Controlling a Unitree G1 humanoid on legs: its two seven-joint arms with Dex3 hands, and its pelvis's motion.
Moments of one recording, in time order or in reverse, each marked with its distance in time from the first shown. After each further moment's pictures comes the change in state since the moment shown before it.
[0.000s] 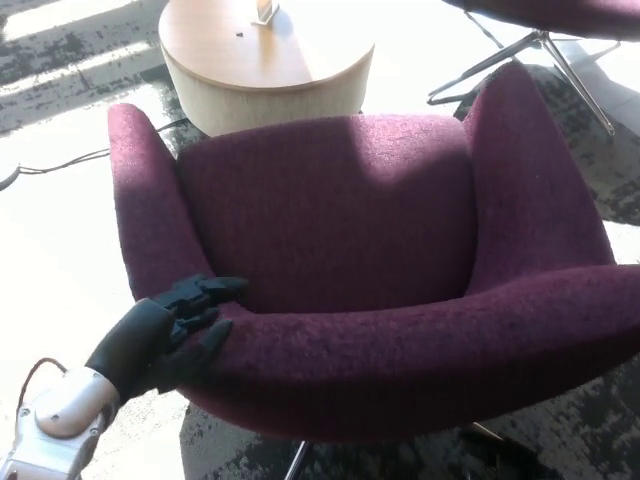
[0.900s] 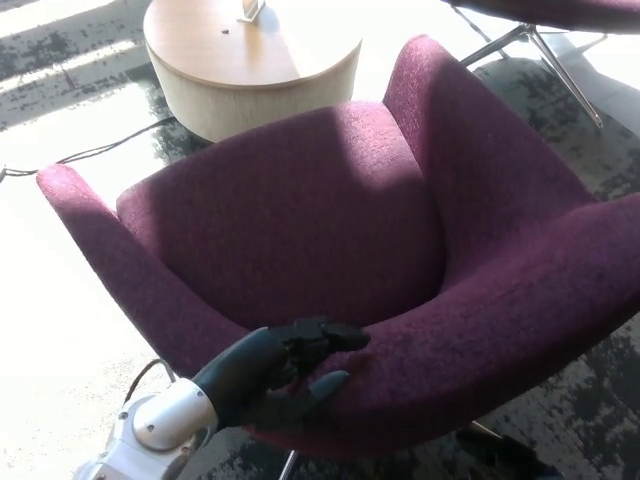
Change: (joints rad) left_arm 0.030 -0.071 -0.225 -0.267 0.030 0.220 -0.054; right_arm -0.011 -0.014 0.027 0.008 -0.016 -0.002 -0.015
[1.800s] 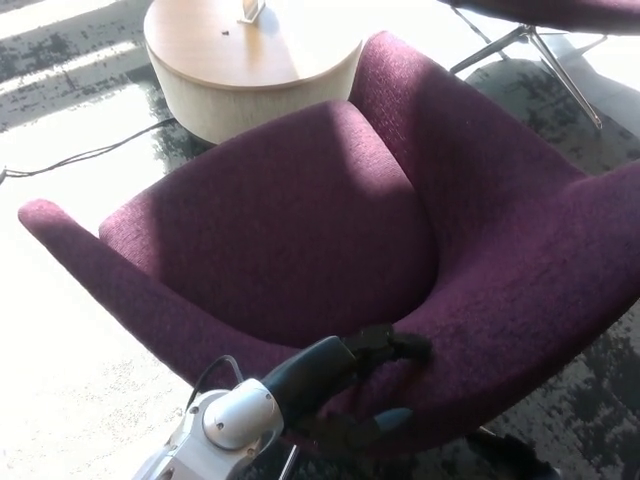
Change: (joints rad) left_arm -0.046 -0.105 -0.088 0.033 0.062 0.026 0.012; right_arm -0.010 -0.054 0.206 -0.031 -0.167 0.091 -0.306
